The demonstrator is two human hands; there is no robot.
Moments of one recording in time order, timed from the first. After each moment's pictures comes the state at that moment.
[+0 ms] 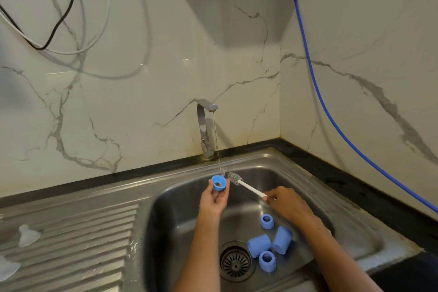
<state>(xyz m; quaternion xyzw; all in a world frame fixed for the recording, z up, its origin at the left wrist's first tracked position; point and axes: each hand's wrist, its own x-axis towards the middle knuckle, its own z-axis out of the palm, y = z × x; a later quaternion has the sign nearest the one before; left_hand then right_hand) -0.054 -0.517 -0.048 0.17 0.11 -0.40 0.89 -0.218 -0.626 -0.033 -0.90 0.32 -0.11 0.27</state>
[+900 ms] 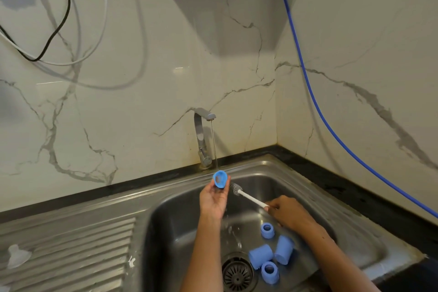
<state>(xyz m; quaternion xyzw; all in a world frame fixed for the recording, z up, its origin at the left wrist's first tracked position) -0.050 -0.525 -0.031 0.17 0.04 -0.39 0.90 -0.221 -0.627 -0.035 -0.89 0.32 -0.11 0.30</state>
